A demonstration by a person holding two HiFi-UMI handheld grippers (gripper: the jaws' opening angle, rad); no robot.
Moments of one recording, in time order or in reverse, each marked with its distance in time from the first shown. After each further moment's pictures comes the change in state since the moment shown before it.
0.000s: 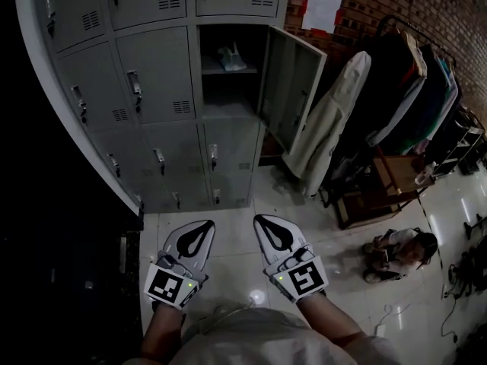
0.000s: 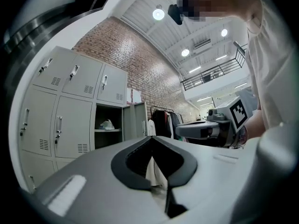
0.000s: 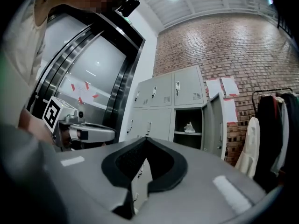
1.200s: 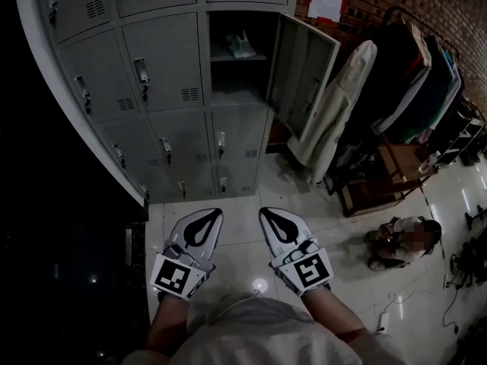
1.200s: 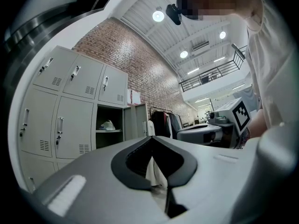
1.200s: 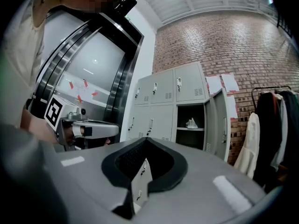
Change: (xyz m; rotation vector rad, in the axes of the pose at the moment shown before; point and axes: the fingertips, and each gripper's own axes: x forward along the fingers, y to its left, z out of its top) left arm -0.017 0.018 0.002 0.002 -0.016 -0.024; right arm 0.014 0.029 -0.008 0.016 0.024 -0.011
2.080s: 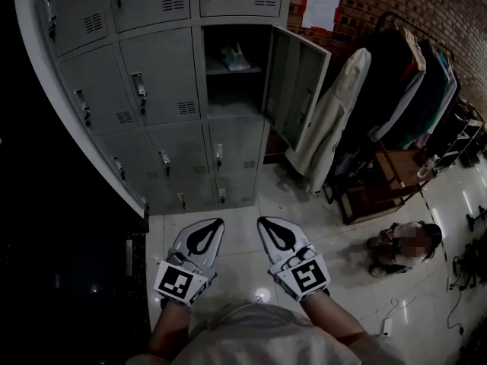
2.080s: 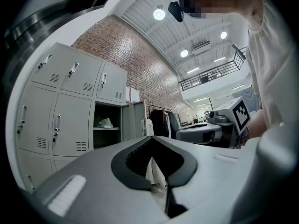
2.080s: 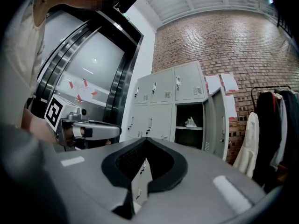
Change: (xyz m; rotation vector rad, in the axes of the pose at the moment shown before) left arm 0.010 -0.010 -0.008 -0.013 0.023 -0.015; right arm -0.006 -0.008 -0.005 0.005 0.014 -0.001
